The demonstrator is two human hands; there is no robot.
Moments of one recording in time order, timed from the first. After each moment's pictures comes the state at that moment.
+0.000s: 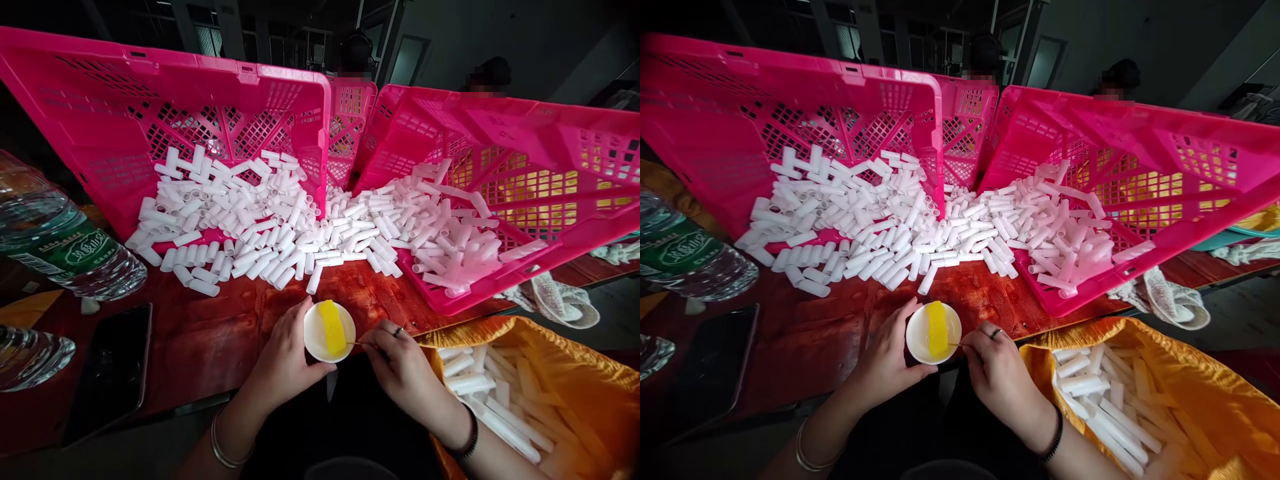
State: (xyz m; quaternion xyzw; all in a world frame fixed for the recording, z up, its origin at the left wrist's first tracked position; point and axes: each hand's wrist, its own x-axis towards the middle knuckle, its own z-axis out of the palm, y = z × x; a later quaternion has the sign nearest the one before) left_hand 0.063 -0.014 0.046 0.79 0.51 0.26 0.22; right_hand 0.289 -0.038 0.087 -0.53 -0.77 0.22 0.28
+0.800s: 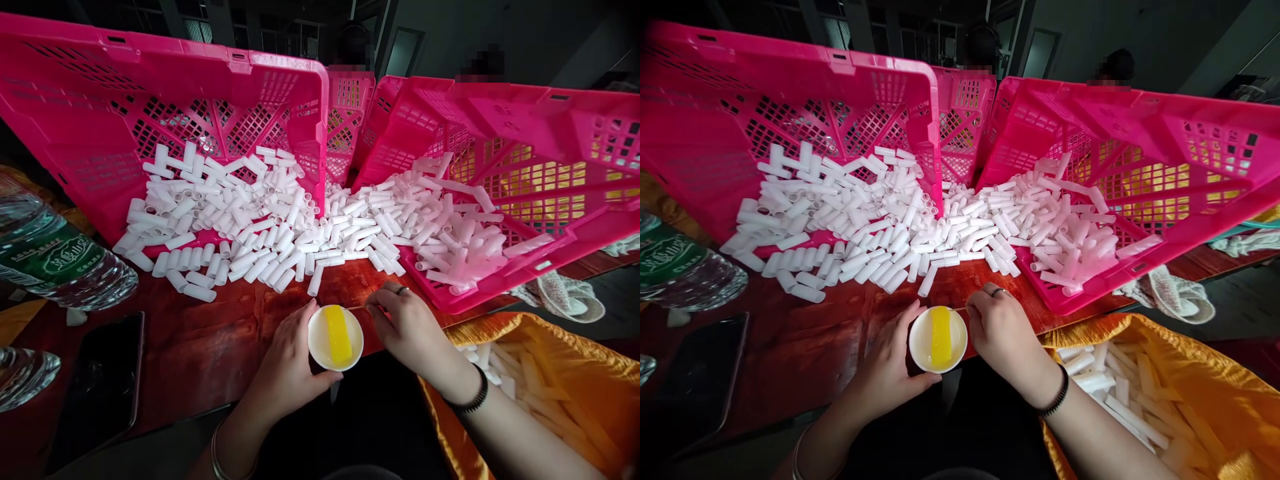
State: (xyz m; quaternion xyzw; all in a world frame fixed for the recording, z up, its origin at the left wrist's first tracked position) left_hand 0.061 -0.012 0.049 0.81 0.49 0.25 0.23; right_hand 0.281 0.008 0.123 -0.55 -0.79 0.10 0.25
